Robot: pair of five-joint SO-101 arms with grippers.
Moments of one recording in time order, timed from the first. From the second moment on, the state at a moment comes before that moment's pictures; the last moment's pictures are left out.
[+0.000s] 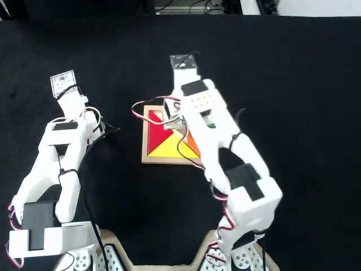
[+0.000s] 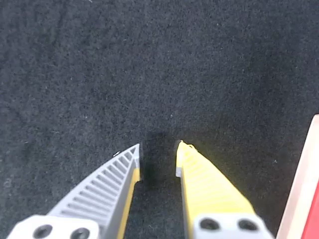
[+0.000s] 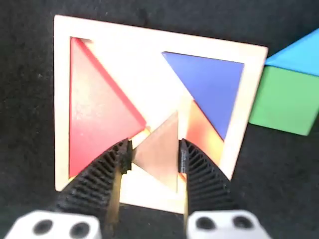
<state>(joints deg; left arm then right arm) -10.5 -6.6 44.9 30.0 12.3 -21.1 16.0 4.1 69.1 -14.4</state>
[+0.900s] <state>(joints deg) -10.4 -6.6 44.9 30.0 12.3 -20.8 23.5 -0.7 69.1 -14.6</state>
